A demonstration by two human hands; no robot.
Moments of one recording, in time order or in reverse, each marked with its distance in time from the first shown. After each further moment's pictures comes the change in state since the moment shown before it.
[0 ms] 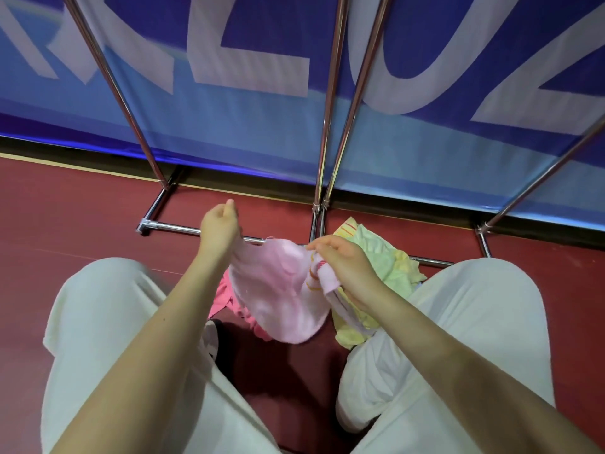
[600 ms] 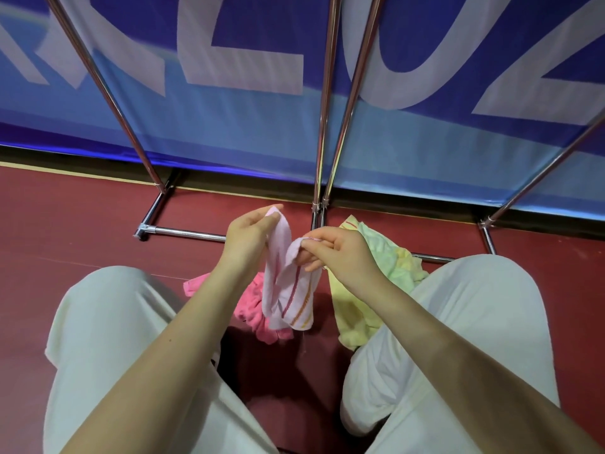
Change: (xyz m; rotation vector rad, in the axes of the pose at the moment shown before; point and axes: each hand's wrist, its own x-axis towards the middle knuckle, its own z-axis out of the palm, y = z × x) left_hand -0.034 0.011 0.027 -0.309 -0.359 -0.084; right_hand 0.015 -0.018 0.001 -0.040 -0.067 -0.169
